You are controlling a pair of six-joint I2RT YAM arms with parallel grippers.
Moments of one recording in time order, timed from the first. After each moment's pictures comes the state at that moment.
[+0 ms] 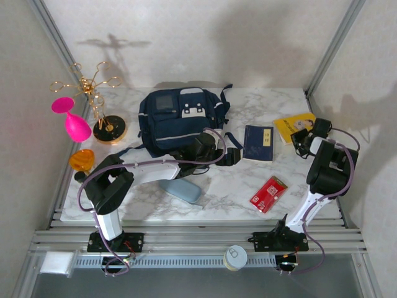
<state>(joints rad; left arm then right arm) -0.87 1.80 1.13 0.16 0.10 -0.71 -0.37 1.85 1.06 -0.11 -0.34 0.79</state>
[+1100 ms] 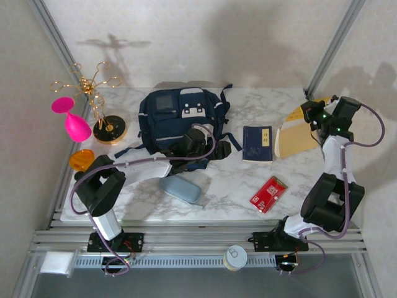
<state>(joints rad) -0.78 1.72 1.06 0.17 0.10 -0.77 -0.39 1.47 1.19 -0.19 -0.69 0.87</state>
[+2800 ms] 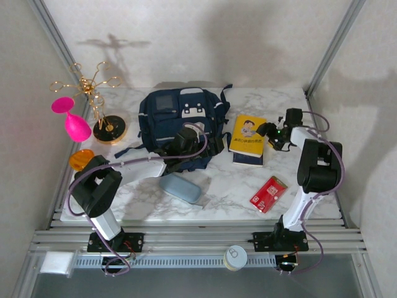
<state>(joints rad) -0.73 1.71 1.01 0.21 0.12 -0.83 -0.09 1.88 1.18 -0.36 -0.46 0.50</state>
